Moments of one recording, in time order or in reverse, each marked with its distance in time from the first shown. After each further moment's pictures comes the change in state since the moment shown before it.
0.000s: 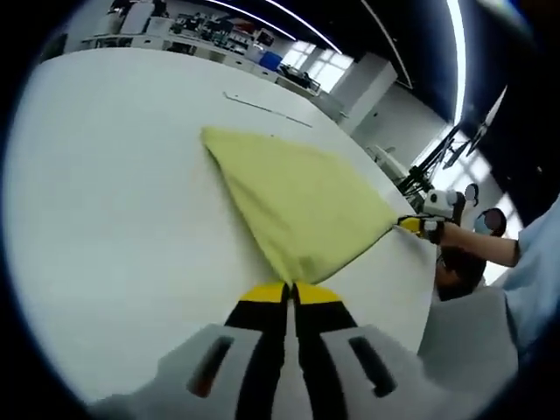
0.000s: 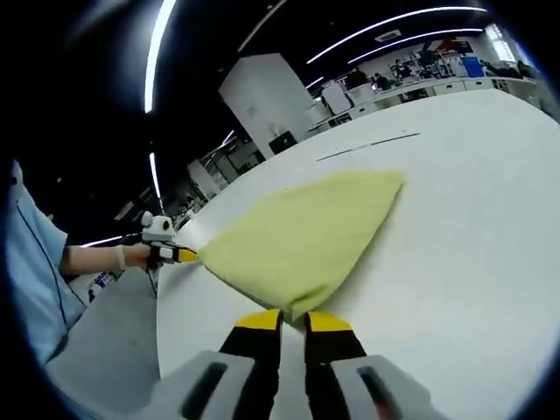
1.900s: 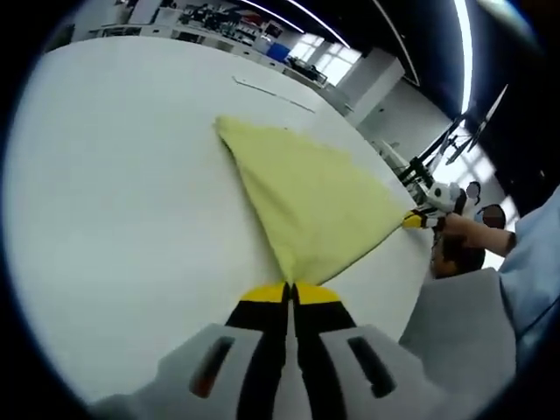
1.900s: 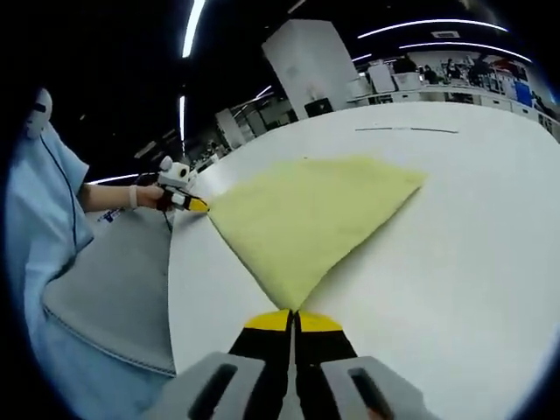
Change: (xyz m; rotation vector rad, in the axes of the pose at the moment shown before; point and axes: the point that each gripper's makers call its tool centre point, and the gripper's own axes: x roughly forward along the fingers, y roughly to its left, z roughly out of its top) left arm -0.034 -0.009 -0.045 -0.047 0.031 0.023; right arm -0.032 0.023 -0.051 -0.218 0.205 0.075
